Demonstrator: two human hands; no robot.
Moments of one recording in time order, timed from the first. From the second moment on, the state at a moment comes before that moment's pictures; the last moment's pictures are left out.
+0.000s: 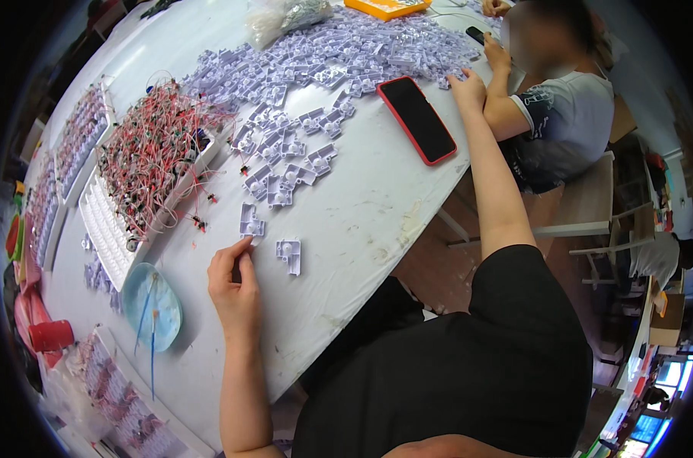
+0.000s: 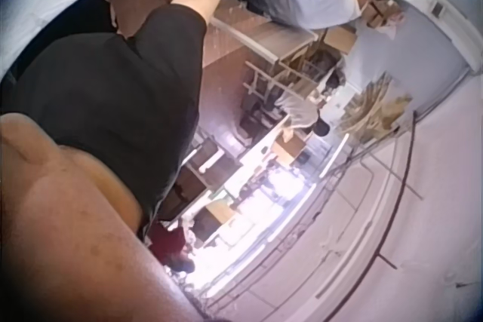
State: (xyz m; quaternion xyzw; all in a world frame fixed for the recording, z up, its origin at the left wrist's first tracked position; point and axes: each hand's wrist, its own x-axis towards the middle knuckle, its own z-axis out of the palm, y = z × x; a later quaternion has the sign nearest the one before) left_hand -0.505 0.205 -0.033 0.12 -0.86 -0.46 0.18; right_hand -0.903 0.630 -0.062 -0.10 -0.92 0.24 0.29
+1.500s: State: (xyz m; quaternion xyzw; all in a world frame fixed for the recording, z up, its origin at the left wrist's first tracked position) left_hand -0.504 0.205 -0.032 0.13 -0.86 -0.45 0.18; right_hand -0.892 0.617 -0.074 -0.14 -0.92 0.24 0.29
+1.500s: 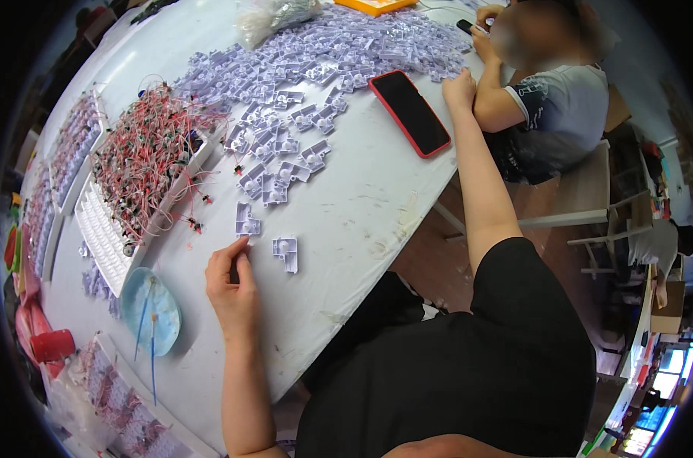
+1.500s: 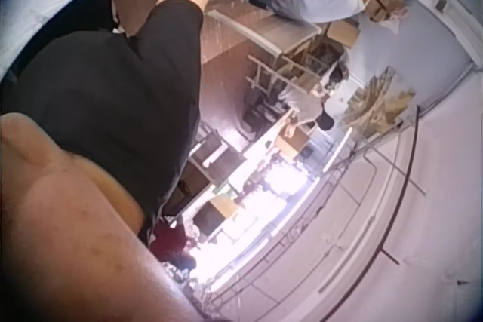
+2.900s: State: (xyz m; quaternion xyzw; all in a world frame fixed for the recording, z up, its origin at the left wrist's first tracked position) left_hand -0.504 0.209 -0.032 0.13 -0.85 -0.47 0.20; right_hand -0.689 0.437 -0.027 0.21 -0.89 0.37 0.14
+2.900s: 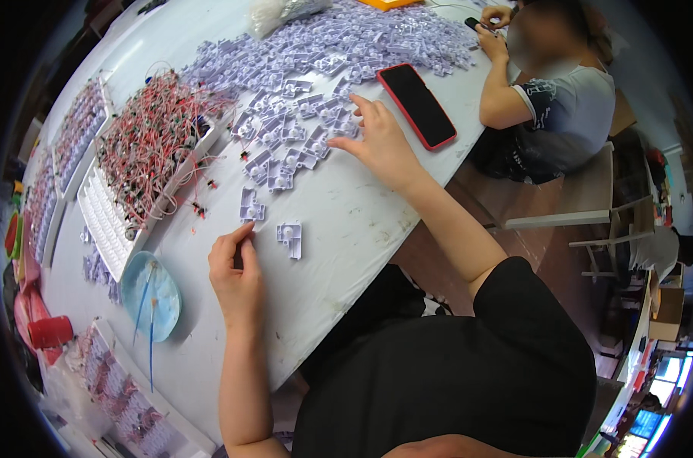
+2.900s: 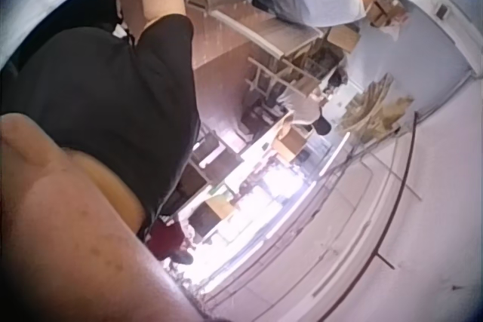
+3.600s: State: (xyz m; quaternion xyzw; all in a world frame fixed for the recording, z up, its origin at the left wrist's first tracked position) left_hand -0.506 0.207 -0.034 0.14 -0.84 -0.48 0.20; right_hand -1.018 0.704 -0.052 -0.12 -0.98 0.03 0.15
